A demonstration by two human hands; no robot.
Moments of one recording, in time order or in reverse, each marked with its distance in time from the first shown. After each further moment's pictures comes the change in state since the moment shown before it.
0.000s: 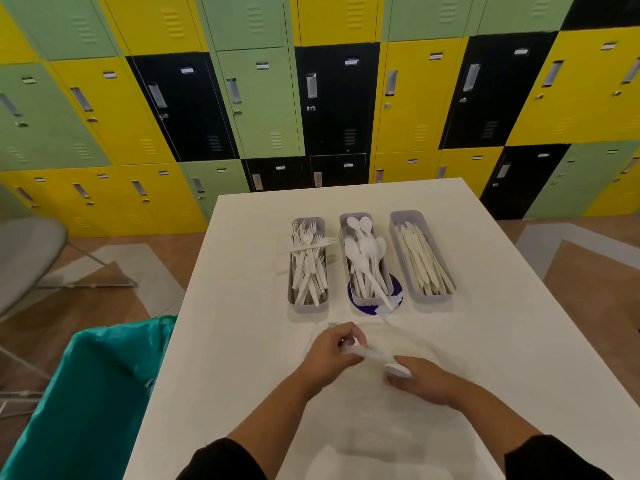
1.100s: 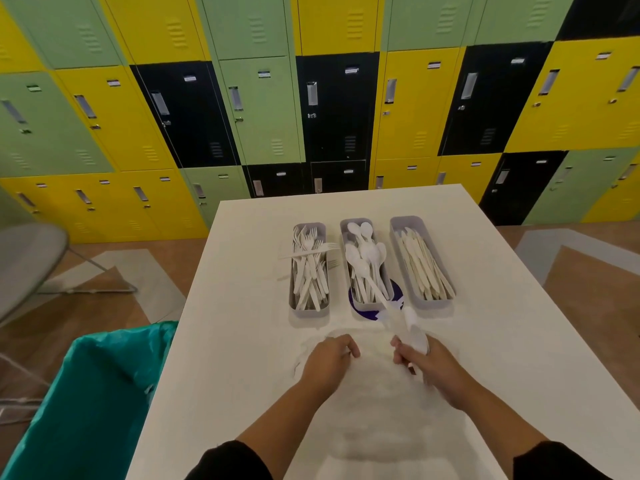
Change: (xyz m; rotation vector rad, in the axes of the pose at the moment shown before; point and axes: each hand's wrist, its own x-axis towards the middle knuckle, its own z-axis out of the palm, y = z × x) left_hand 0.007 -0.008 0.006 0.442 0.049 -0.166; right_hand -0.004 -0.011 -0.009 0.651 0.345 -0.042
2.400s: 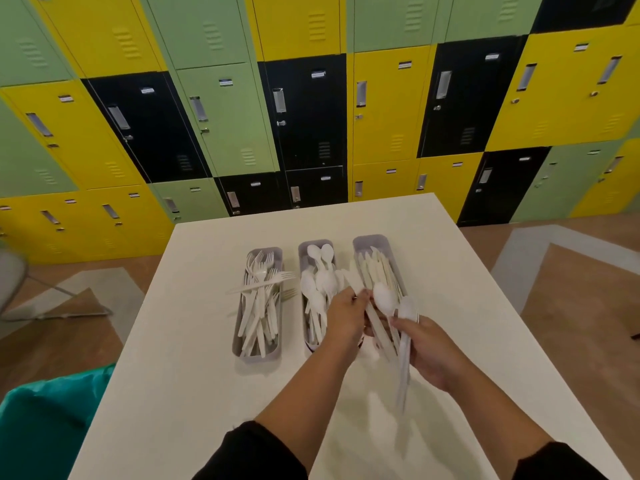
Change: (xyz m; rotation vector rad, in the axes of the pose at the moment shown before) left_hand 0.111 0.150 0.003 -0.958 0.105 -0.174; right_hand 0.059 -0.064 -0.081 0.496 -0.056 0.090
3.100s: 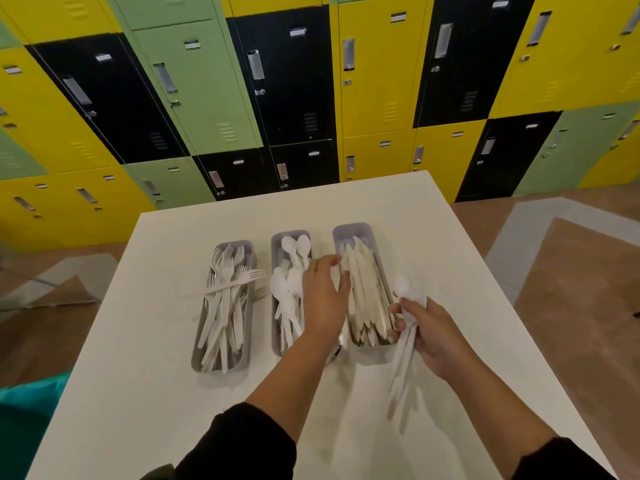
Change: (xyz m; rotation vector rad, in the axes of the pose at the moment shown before) left_hand 0.073 -0.012 0.021 0.647 0.295 0.443; right_hand 0.056 -0.011 -0.058 0.109 0.209 0.003
